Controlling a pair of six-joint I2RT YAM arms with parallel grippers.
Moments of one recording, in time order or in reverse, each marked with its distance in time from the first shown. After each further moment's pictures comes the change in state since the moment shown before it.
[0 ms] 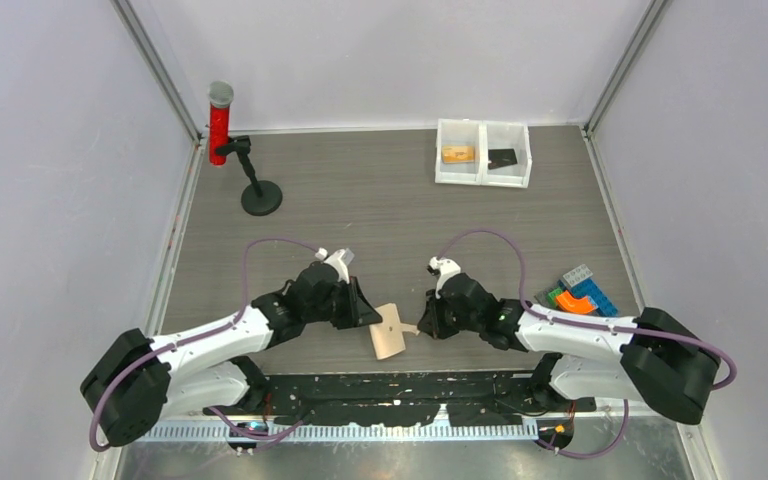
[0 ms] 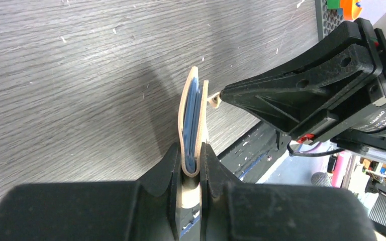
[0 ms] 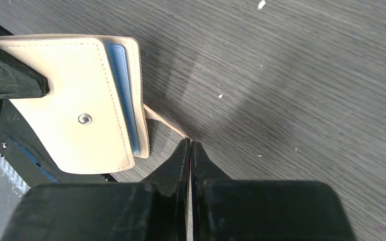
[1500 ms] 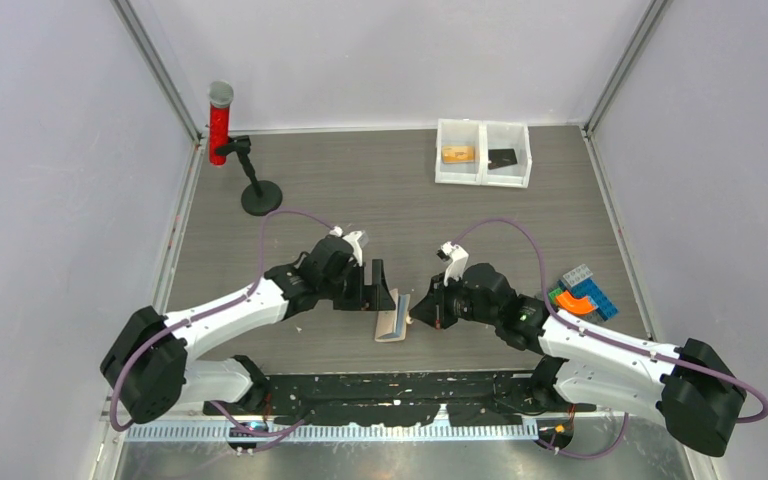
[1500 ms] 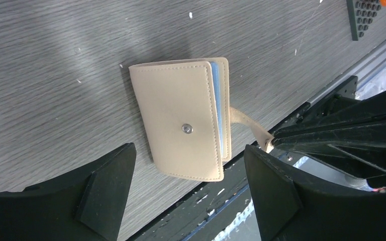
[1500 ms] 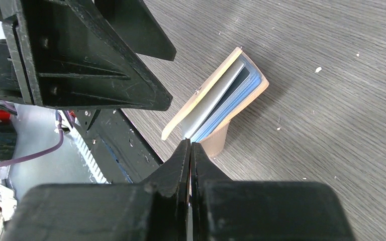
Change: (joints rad) left arm 0.024 0.151 0.257 -0.240 0.021 0.203; right arm -0.067 -0.220 0.017 0.026 -0.164 0.010
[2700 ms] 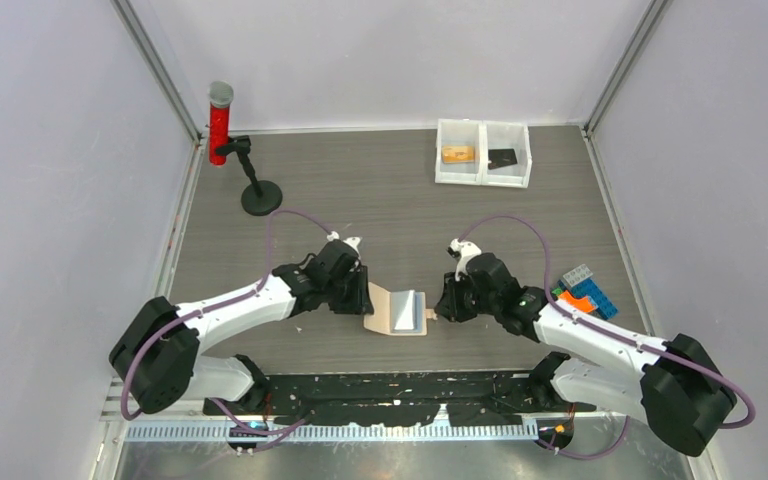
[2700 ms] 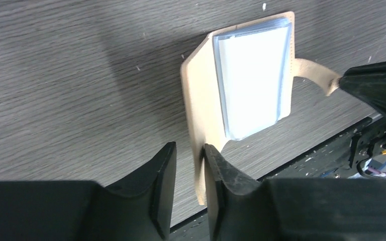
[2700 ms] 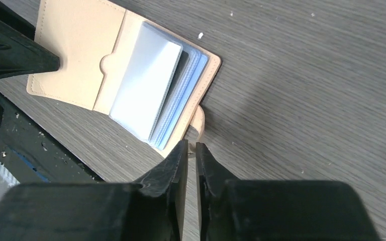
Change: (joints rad) left arm -0.007 0.071 0.009 -0.078 -0.115 0.019; right arm -0.163 0.074 0.007 -0.177 0.042 -0.142
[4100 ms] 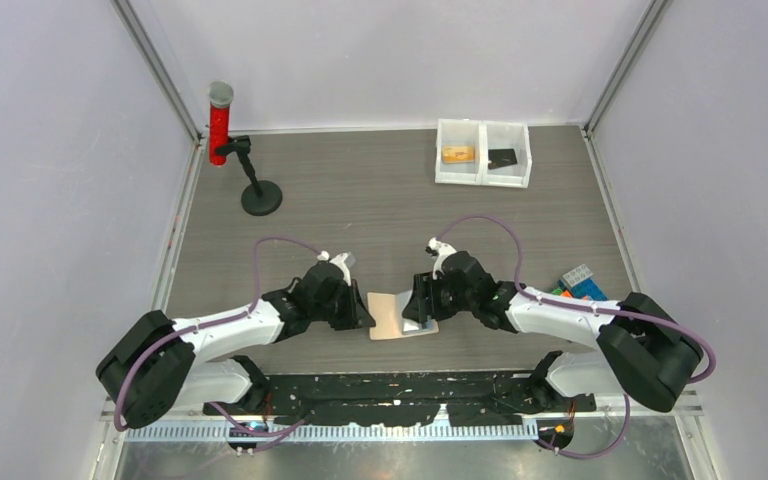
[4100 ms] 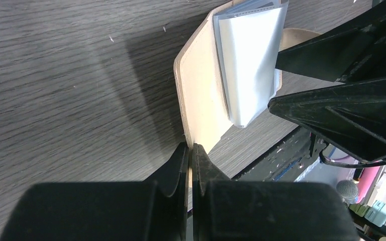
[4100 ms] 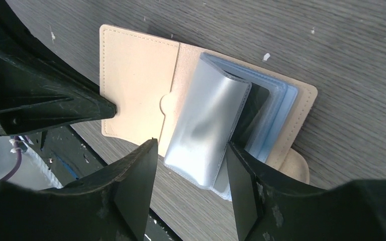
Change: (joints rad) left arm 0.000 -0.094 -0.265 0.328 0.103 -0.167; right arm 0.084 0.255 0.063 0.193 -0.060 0.143
